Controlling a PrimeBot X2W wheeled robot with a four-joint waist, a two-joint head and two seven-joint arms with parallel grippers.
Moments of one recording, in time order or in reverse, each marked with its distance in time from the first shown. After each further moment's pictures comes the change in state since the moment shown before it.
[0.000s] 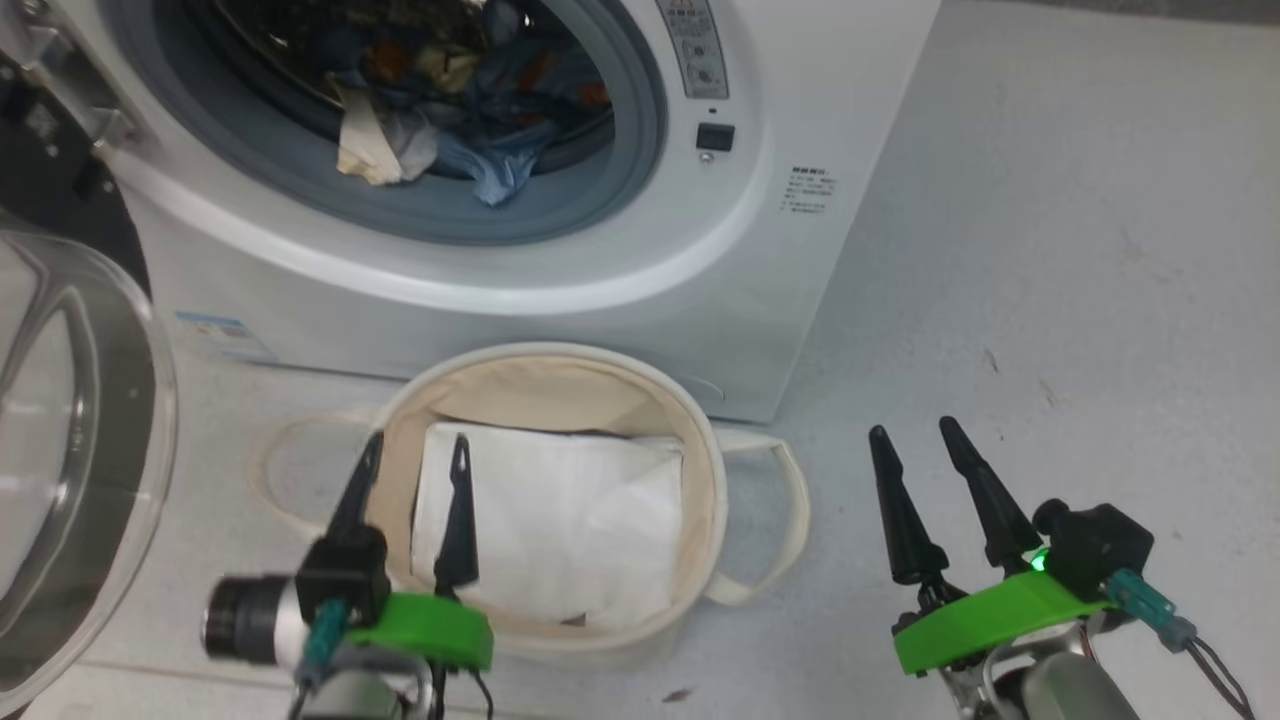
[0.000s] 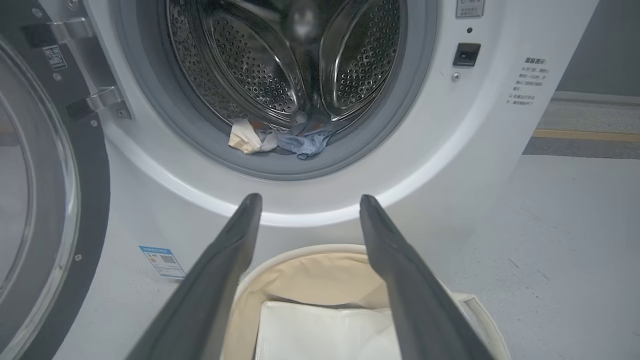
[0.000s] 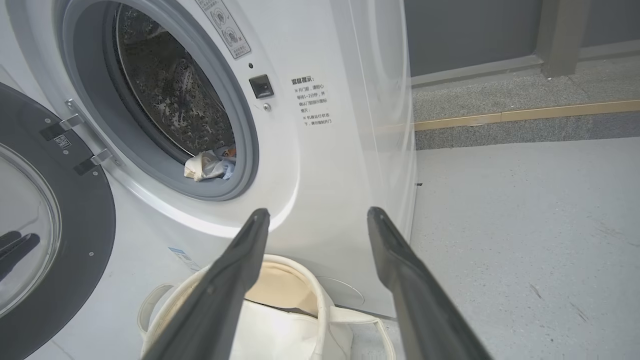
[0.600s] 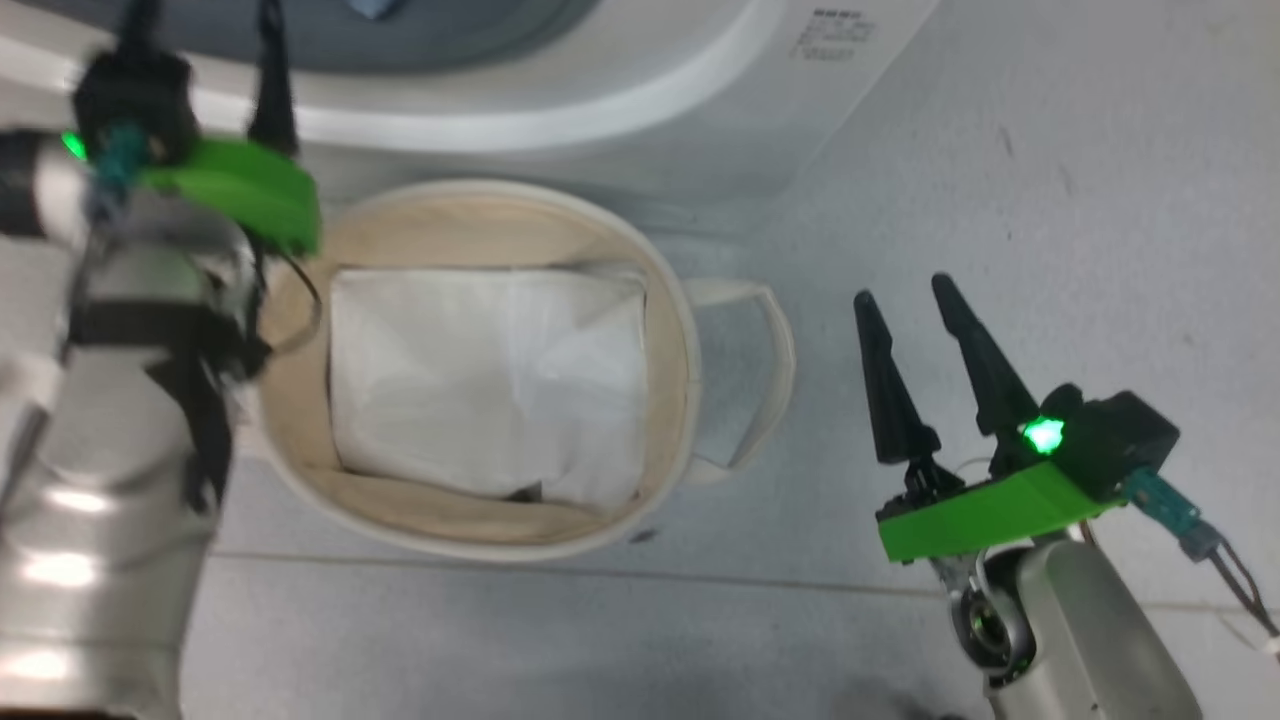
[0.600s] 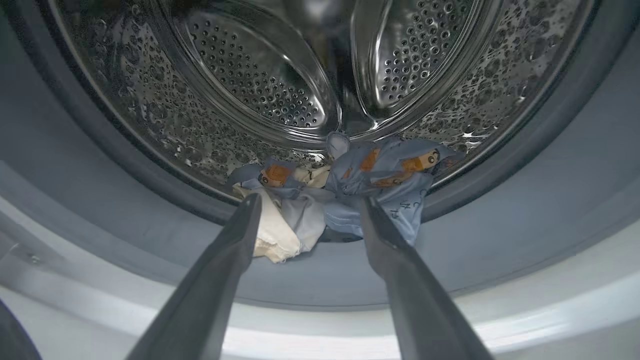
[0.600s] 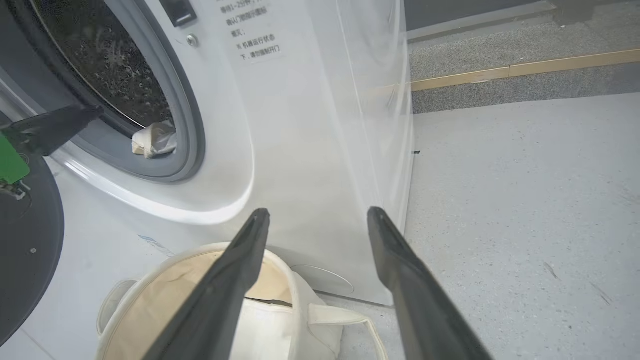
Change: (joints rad) left arm -0.681 0.140 0.055 0.238 0.038 -0.051 0.167; right arm -0.153 -0.001 0.034 -0.084 -0.004 0.000 0.000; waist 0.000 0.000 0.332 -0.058
